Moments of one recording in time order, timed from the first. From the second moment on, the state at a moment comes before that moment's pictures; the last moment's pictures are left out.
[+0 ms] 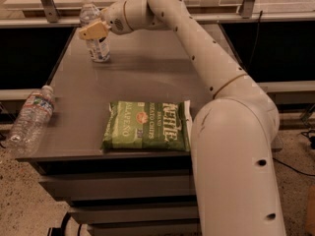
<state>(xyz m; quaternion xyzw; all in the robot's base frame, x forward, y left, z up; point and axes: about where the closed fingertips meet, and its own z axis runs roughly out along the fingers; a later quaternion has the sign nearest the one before) 0.780 0.198 0.938 -0.52 0.61 0.35 0.49</state>
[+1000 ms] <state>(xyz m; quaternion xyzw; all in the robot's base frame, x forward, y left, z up) 0.740 0.169 0.985 -0.56 0.57 0.35 0.48</state>
